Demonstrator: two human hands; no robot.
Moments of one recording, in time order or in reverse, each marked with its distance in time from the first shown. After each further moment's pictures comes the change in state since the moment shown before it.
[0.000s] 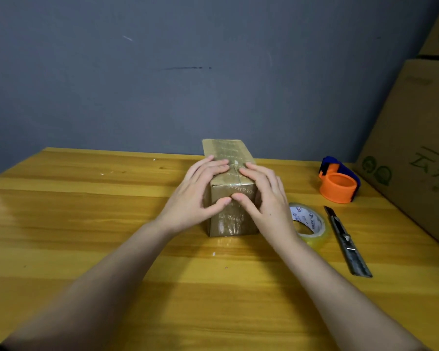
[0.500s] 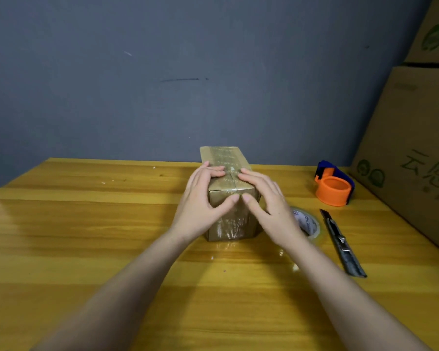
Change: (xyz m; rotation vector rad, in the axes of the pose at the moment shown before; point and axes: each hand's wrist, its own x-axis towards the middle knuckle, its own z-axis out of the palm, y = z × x) left_hand 0.004 0.024 0.012 -0.180 0.174 -0.206; right_hand 0.002 0.003 -0.021 0.129 -0.132 0.011
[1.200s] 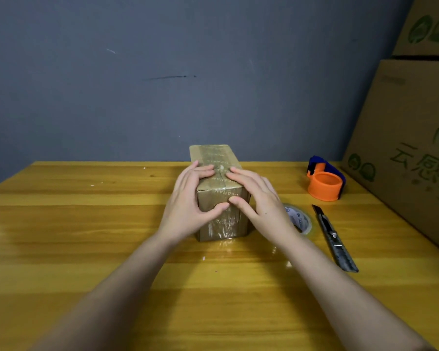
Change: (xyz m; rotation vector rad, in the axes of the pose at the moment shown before) left_hand -0.001 -0.008 0.001 0.078 -0.027 0.066; right_hand 0.000 0.005 -0.003 -0.135 -0.045 -0.014
